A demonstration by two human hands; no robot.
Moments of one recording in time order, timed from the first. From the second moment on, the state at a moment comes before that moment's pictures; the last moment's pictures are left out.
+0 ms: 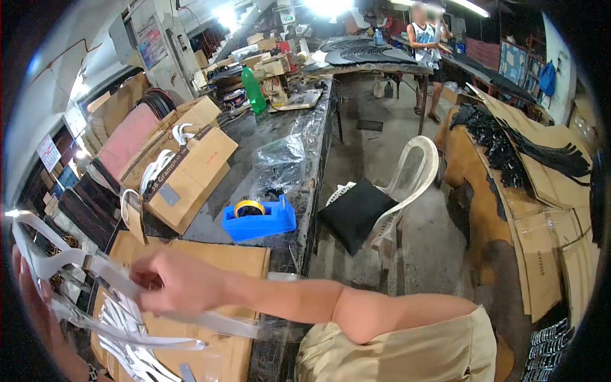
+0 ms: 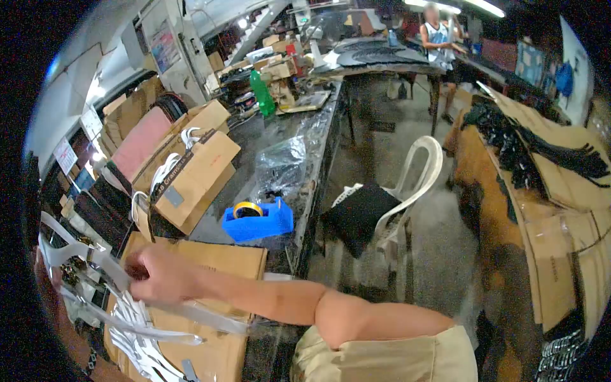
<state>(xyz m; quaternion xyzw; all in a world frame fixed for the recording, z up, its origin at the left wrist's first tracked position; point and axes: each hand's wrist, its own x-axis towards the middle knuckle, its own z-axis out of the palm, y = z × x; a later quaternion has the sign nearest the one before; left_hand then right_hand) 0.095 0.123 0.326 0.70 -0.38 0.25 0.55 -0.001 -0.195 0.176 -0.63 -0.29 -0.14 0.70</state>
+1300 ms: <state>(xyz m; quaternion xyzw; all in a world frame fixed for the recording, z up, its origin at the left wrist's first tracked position) 0.014 0.064 0.352 0.66 -0.33 0.20 0.64 -0.031 -0.173 0.211 -0.53 -0.37 -0.16 0.74</state>
